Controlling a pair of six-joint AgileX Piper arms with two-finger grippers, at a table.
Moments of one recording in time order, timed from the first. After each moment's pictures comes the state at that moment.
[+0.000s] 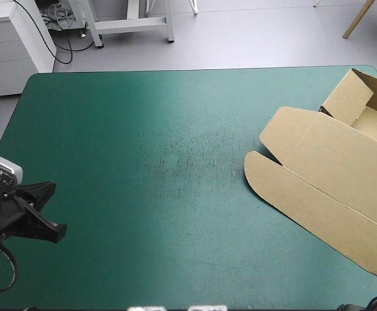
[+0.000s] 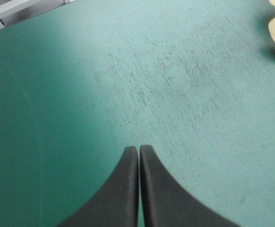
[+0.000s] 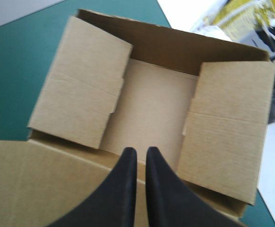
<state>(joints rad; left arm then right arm) -0.45 0.70 -1.19 0.09 1.18 -0.01 -0.51 1.69 -2.00 0.21 1.24 -0.14</state>
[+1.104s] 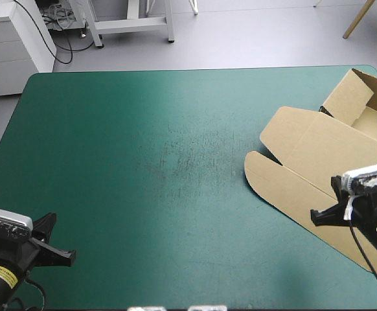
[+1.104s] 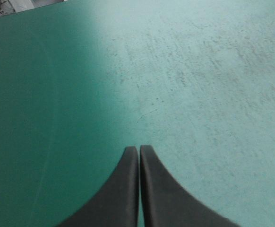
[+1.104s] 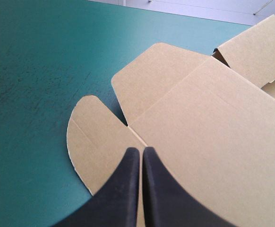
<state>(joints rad) -0.45 0.32 -0.54 0.33 0.79 -0.28 -0.01 0.59 -0.77 0.24 0.70 -0.34</state>
